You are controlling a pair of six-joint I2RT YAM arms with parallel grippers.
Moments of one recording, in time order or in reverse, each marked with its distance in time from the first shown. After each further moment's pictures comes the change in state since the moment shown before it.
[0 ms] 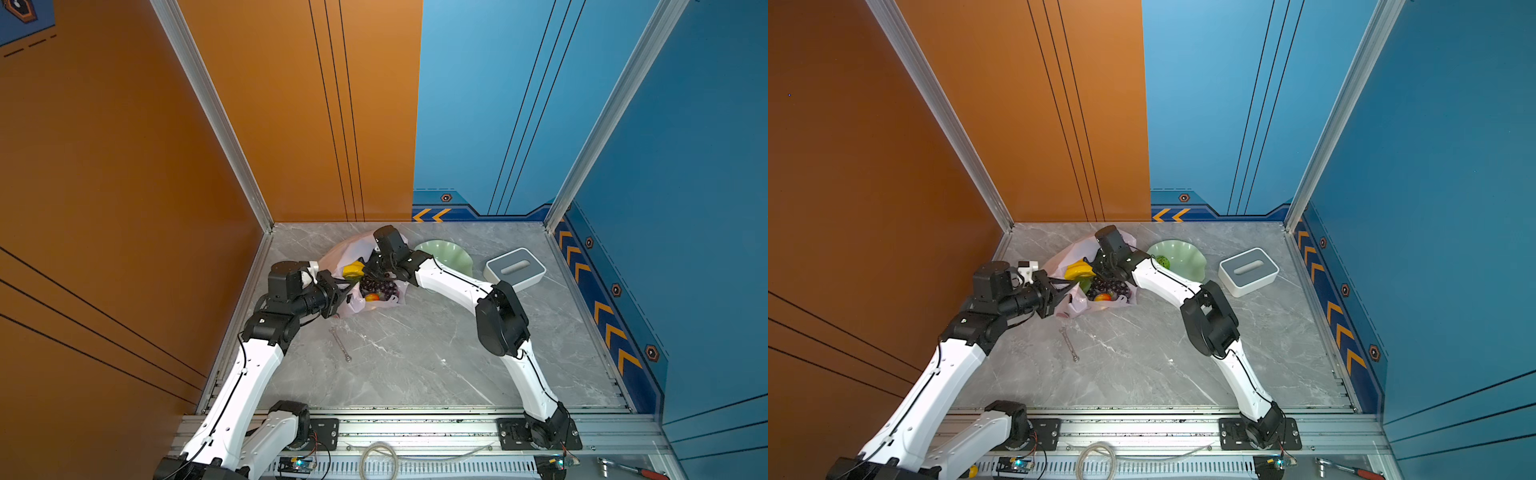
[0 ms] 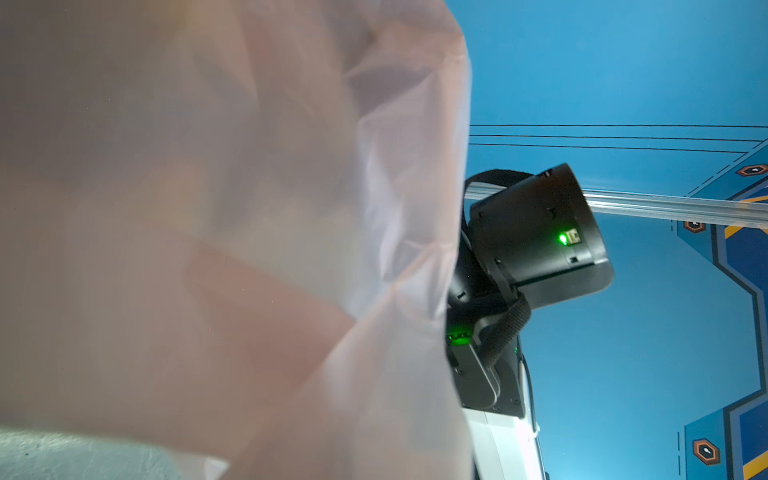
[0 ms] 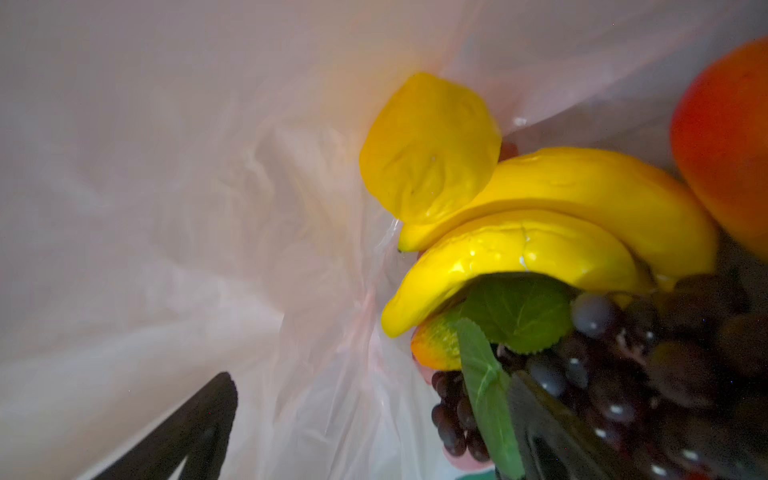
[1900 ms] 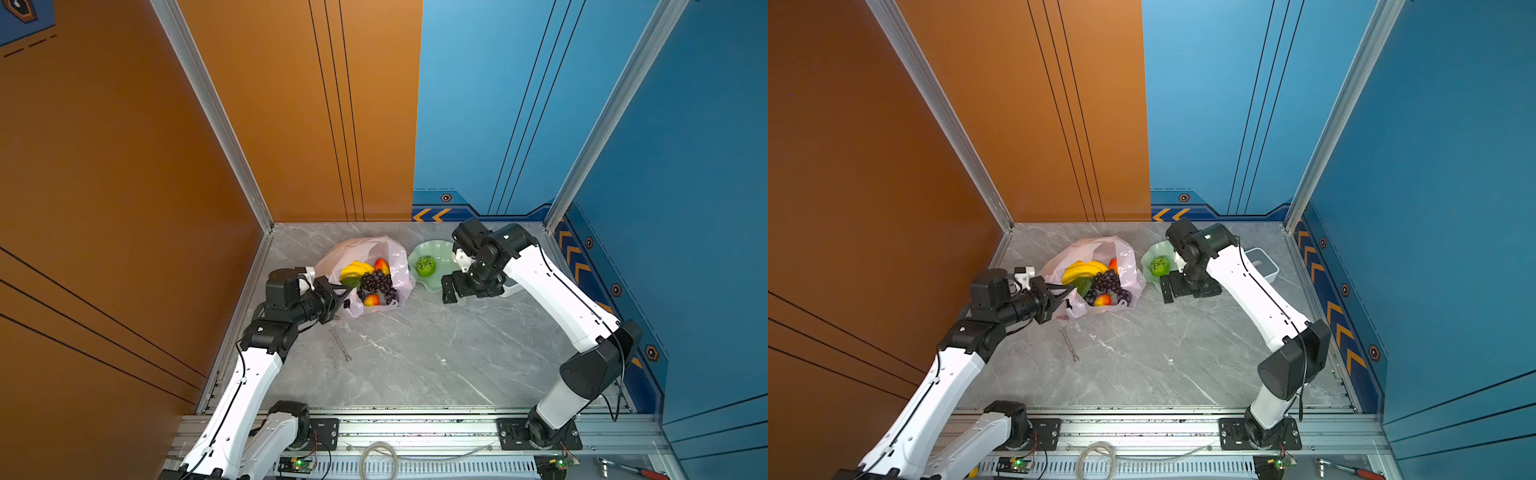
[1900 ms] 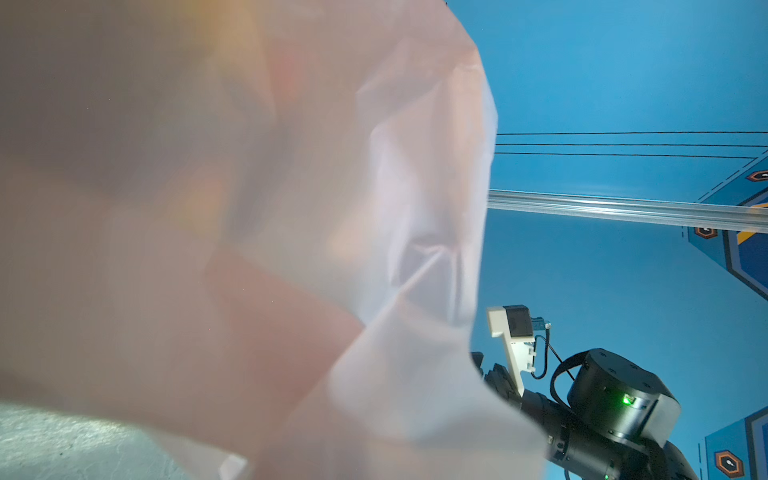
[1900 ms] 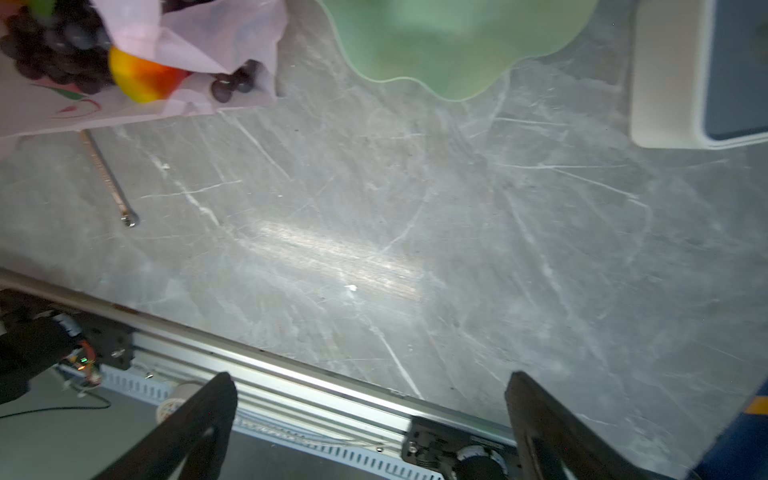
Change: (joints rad) left arm 0.019 -0.059 -0.069 0.006 -0.020 0.022; right arm -0.222 -0.604 -0.174 -1.273 0.247 -0.879
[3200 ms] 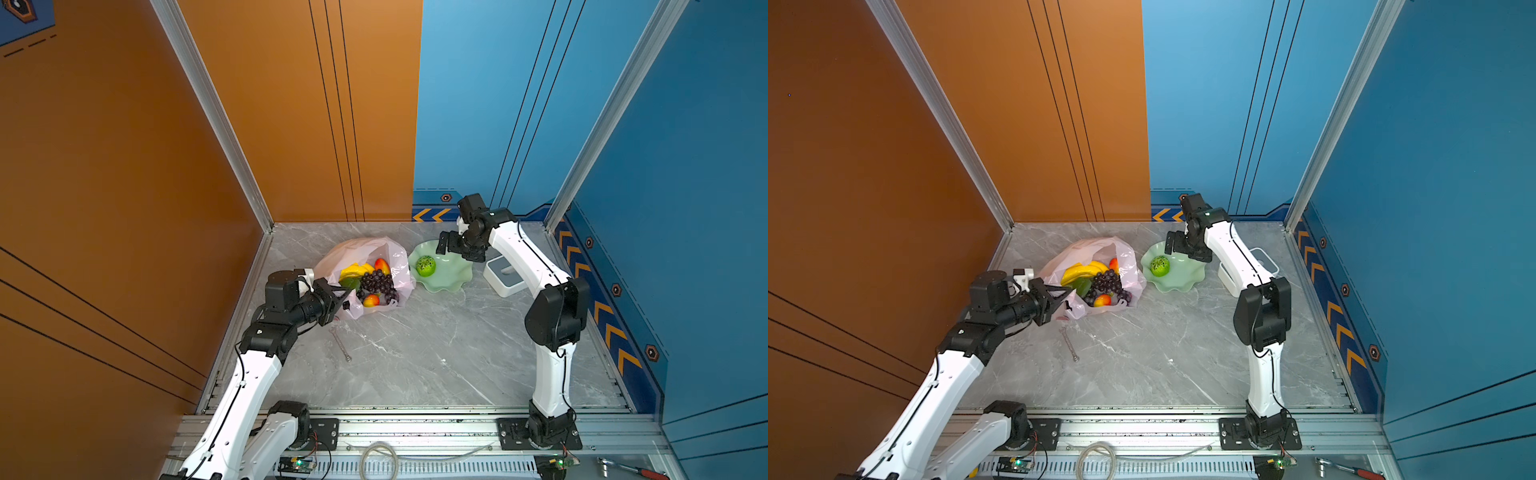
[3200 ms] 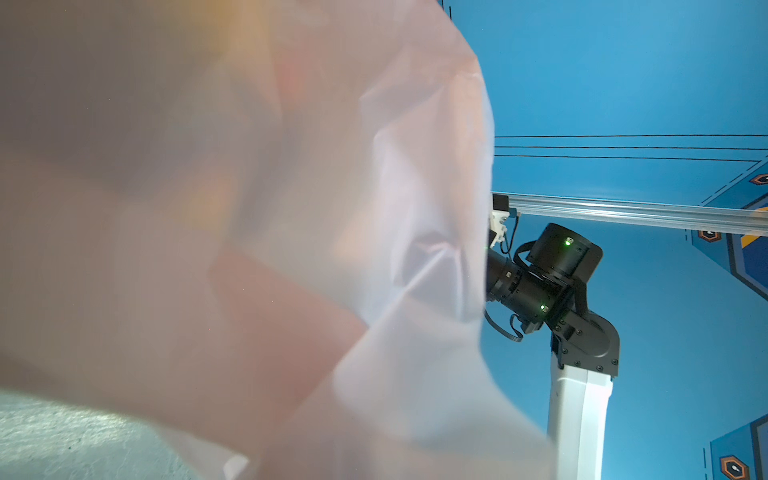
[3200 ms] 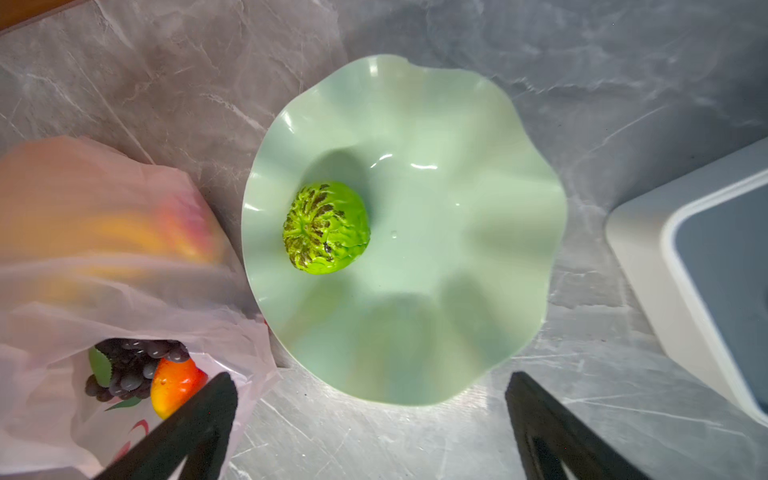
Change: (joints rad) left arm 0.000 -0.016 -0.007 -0.016 -0.011 0.000; right arm -0.214 0.410 0.227 0.418 -0.113 0.162
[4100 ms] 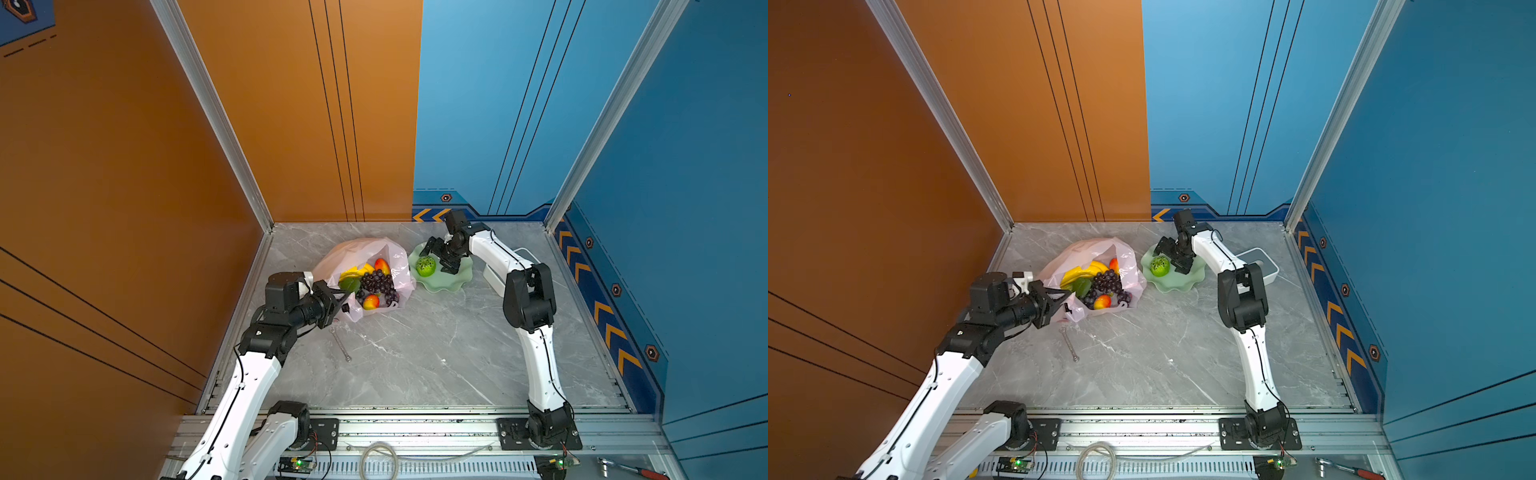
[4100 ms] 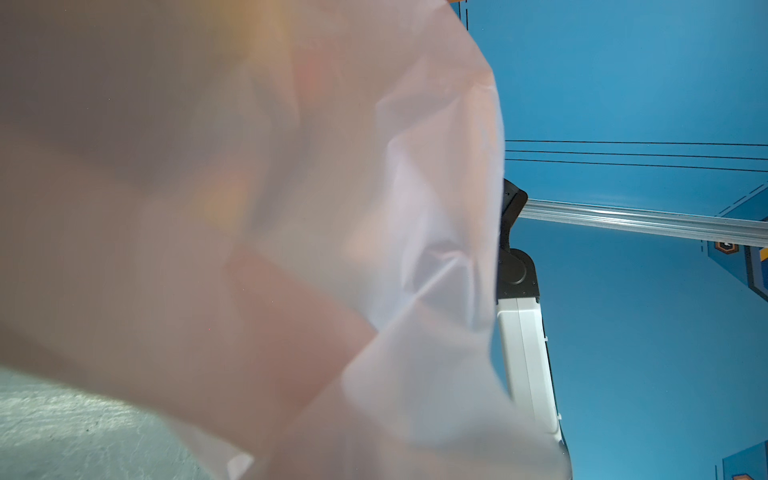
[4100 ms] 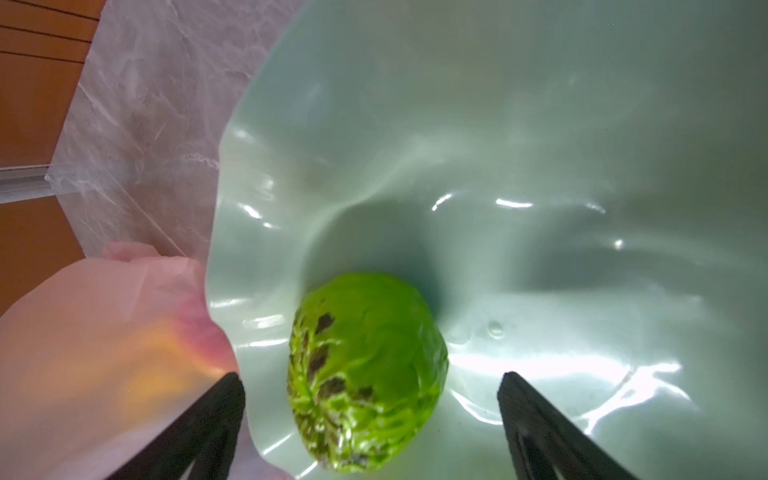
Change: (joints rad) left arm 0.000 -0.010 0.001 -0.046 -0.018 0.000; right arm -0.012 0.272 0.021 0.265 -0.198 0.340
